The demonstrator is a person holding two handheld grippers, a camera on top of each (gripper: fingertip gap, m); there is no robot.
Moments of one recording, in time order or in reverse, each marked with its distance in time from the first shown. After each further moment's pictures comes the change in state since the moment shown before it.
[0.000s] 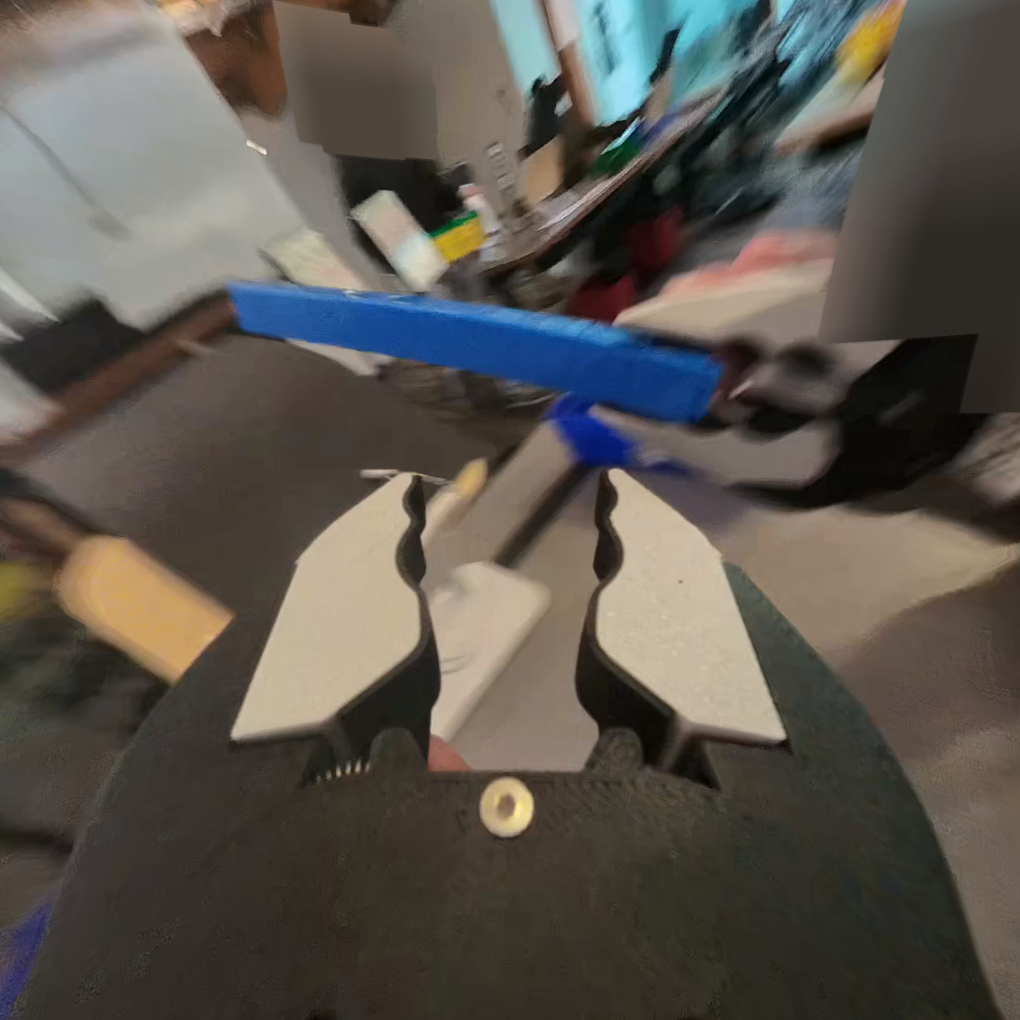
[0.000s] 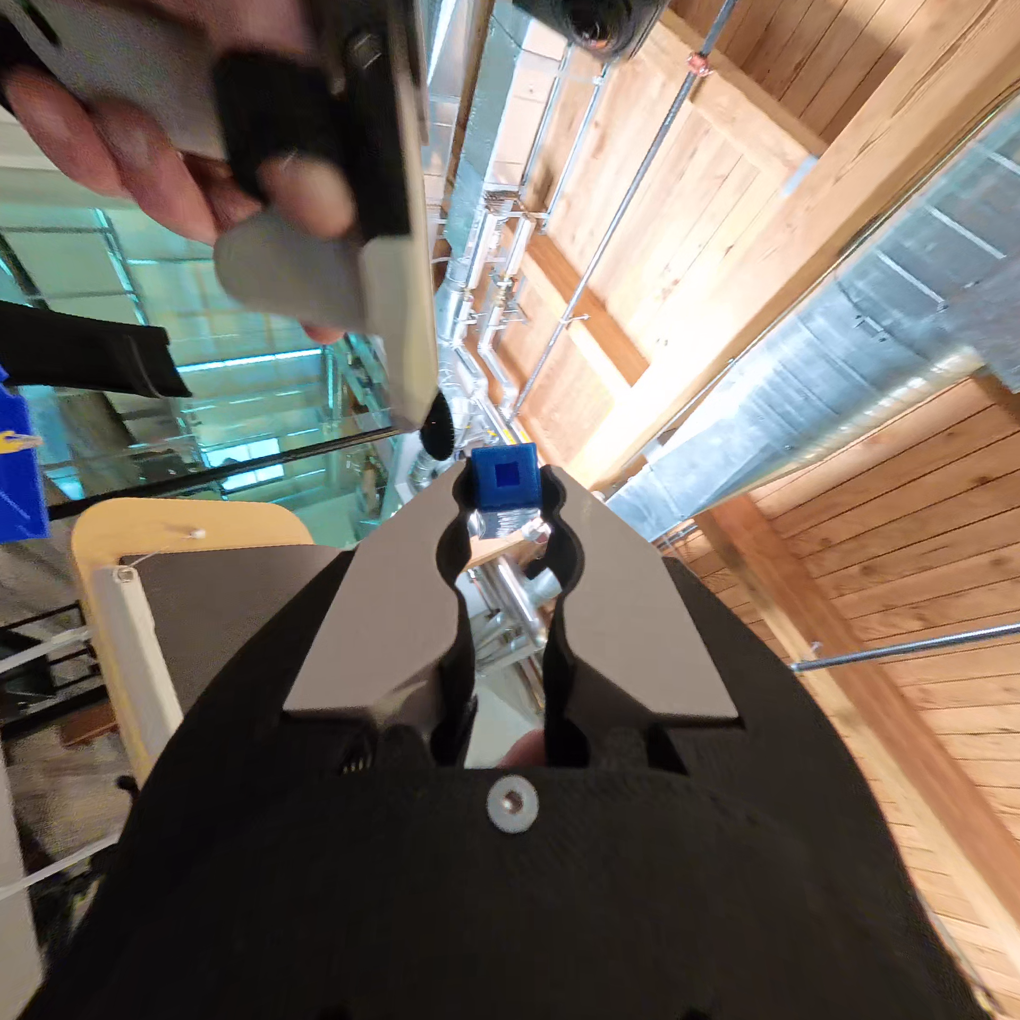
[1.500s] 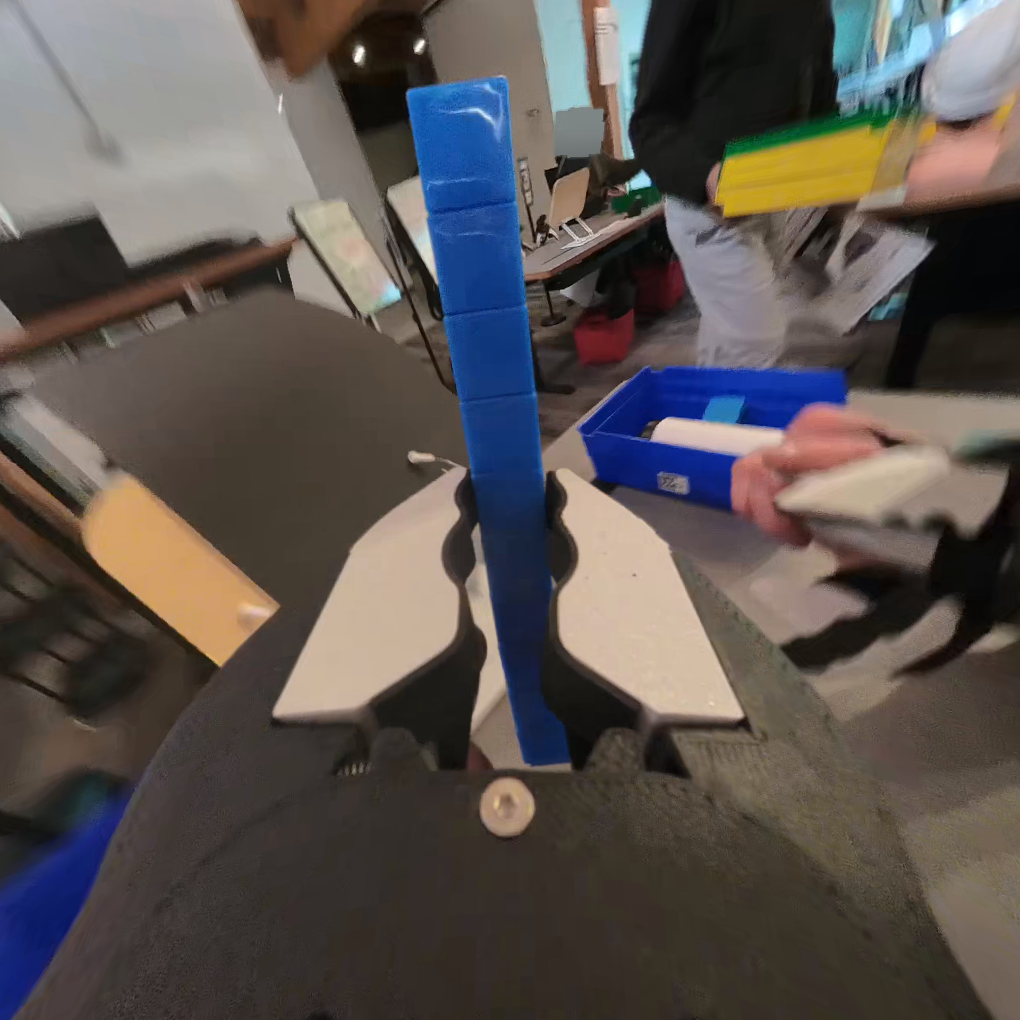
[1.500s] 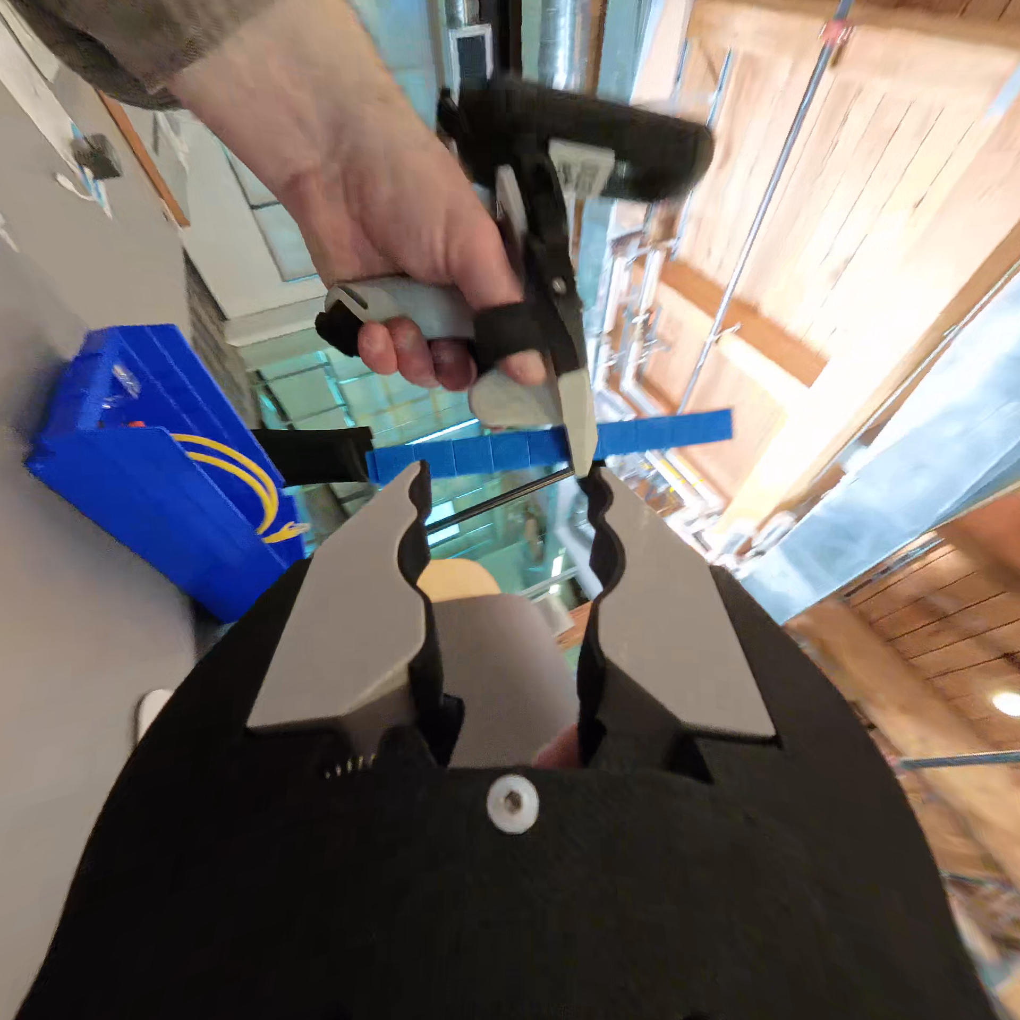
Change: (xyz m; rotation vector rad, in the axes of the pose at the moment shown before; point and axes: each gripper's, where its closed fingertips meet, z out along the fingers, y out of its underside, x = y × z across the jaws) left arm -0.064 0.014 0.007 0.021 -0.029 -0.143; right arm -0.070 -0.018 -0.002 0.091 -0.256 0.315
